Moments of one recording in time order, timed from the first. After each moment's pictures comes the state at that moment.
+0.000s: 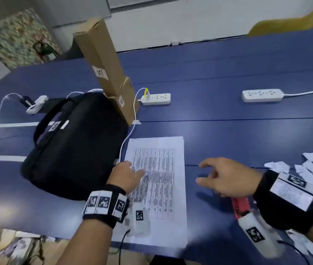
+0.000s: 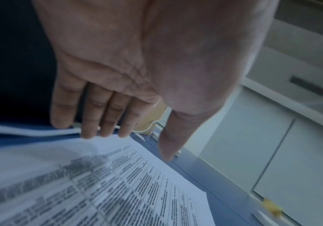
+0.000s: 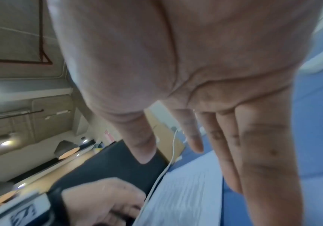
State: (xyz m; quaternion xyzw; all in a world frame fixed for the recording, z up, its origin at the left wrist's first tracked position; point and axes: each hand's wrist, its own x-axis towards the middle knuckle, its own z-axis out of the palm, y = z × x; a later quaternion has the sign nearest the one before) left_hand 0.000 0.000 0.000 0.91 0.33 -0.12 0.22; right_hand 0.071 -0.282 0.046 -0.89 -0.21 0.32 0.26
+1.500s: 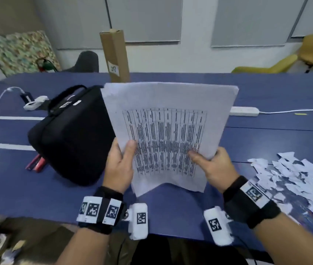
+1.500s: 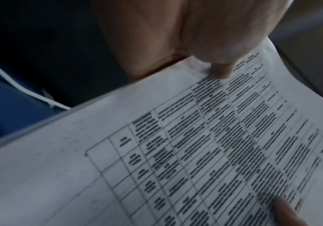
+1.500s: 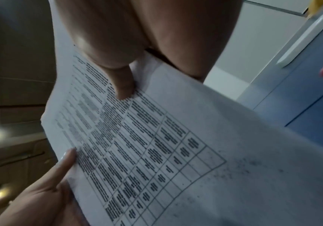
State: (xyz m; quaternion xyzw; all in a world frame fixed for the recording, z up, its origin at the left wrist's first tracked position) left_hand -0.080 -0.044 0.016 0.69 0.06 0.33 0.64; right_hand 0.005 -0.266 0.005 -0.72 -0.20 0.03 0.67
